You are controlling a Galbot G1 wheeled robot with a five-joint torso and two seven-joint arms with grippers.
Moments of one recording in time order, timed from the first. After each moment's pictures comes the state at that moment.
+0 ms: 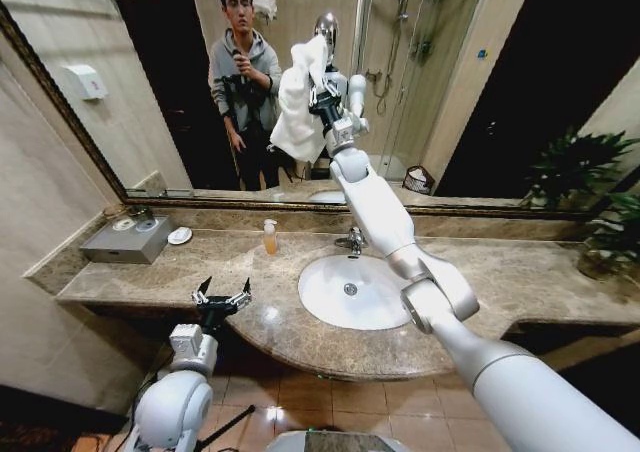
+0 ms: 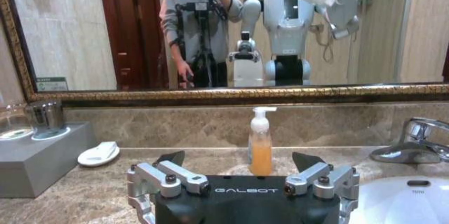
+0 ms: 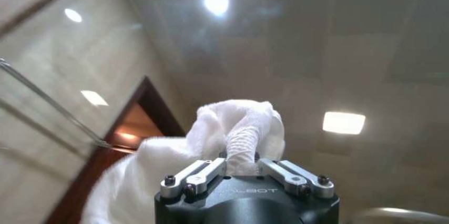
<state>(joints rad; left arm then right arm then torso) 1.68 -1.40 -0.62 -2.34 -0.15 0.32 -0.09 0.06 1.61 0.05 0.91 0.06 0.31 0.12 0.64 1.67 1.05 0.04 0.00</state>
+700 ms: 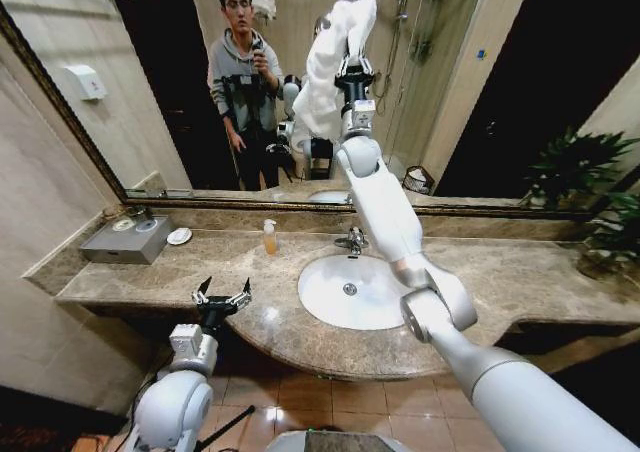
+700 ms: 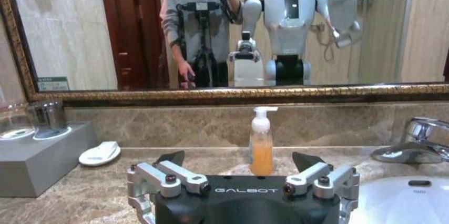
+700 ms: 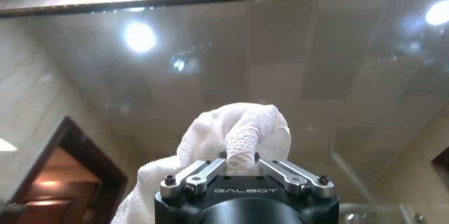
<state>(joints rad) 1.68 -1.40 -0.62 -2.34 -0.15 0.32 -0.09 -0.10 1.52 0.07 1.30 0.15 0.20 0.31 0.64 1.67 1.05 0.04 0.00</state>
